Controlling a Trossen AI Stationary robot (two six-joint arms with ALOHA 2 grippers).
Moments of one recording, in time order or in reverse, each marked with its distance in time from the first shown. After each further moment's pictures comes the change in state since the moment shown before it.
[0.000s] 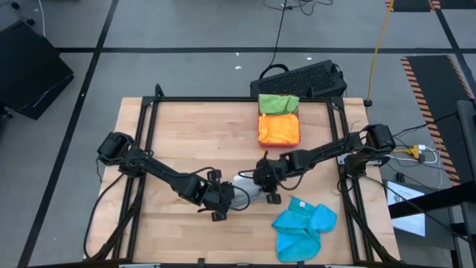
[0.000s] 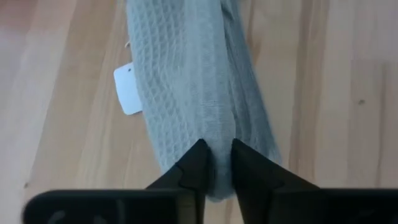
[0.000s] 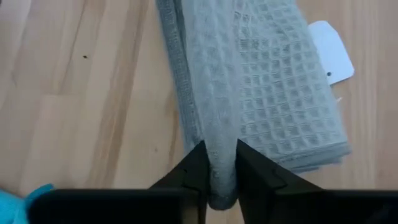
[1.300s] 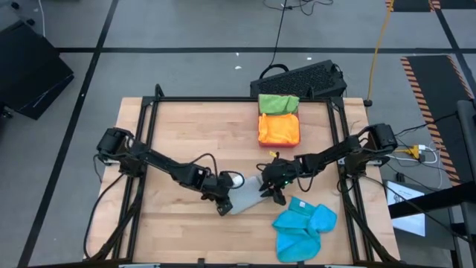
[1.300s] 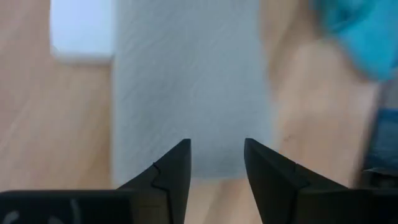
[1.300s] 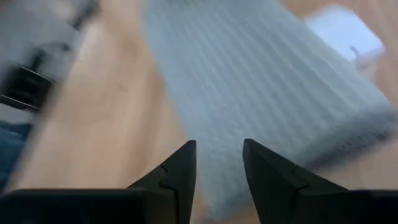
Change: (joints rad) left arm 0.130 -0.044 -0.212 0.332 0.373 -0.412; right arm -0.017 -0.036 -0.366 0.649 -0.130 0.212
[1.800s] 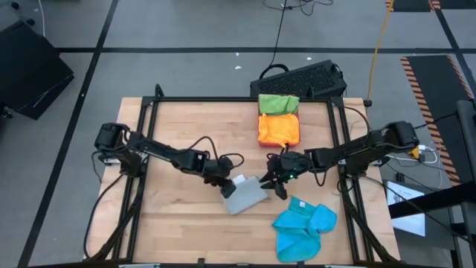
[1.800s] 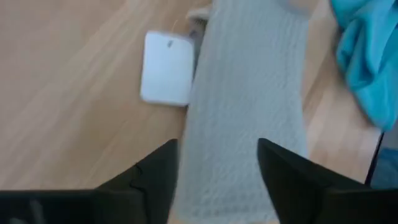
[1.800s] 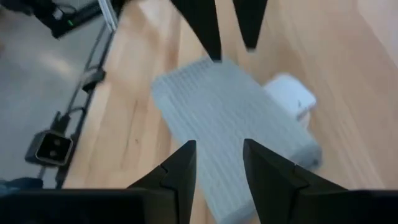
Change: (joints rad) left arm 0.153 -0.043 -0.060 0.038 0.073 -0.003; right arm -0.001 -0.233 0.003 -0.139 0.132 0.114
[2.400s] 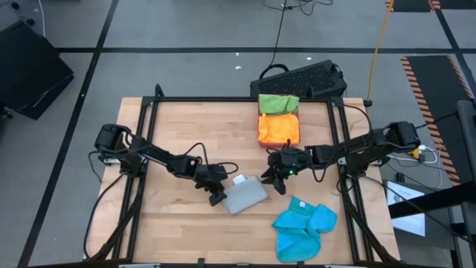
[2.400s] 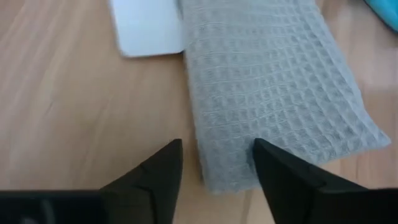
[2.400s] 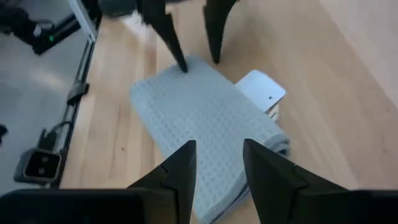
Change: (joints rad) left arm -0.044 0.012 -0.213 0.278 0.042 0.253; right arm -0.060 -0.014 -0.001 -0.034 0.003 0.063
